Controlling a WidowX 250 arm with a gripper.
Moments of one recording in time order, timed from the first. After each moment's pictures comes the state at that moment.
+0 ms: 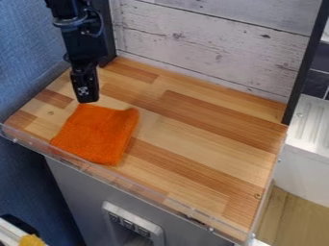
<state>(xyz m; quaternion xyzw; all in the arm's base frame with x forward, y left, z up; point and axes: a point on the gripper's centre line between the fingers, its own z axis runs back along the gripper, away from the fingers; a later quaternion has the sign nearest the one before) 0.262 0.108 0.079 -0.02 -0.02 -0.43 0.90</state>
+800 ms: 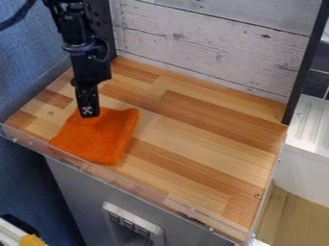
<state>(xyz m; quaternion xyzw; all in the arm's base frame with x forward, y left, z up) 0.265 0.114 0.040 -0.02 0.02 -0.42 0.91</state>
